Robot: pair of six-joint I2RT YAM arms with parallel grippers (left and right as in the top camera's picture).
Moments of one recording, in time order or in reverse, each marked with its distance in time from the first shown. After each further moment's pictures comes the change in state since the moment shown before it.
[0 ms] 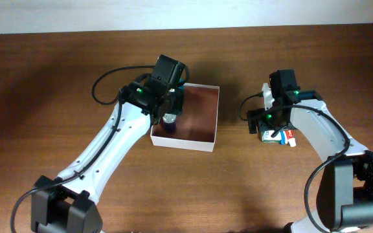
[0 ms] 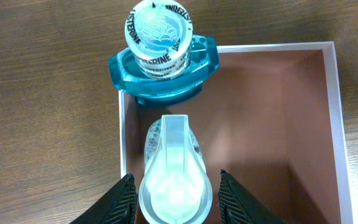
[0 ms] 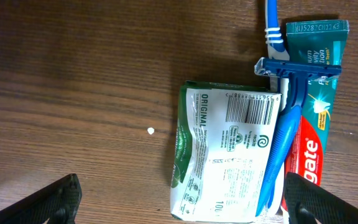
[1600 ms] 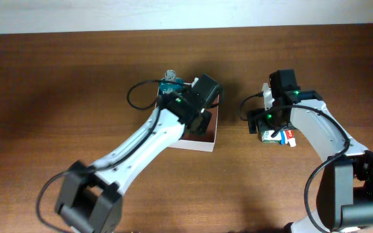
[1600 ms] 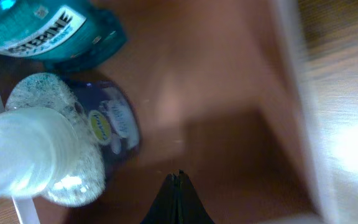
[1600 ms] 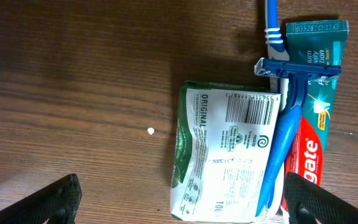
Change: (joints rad) left arm -0.201 0.130 0.030 -0.087 -0.050 0.011; right arm 0.000 0.000 0.000 0.000 0.000 0.000
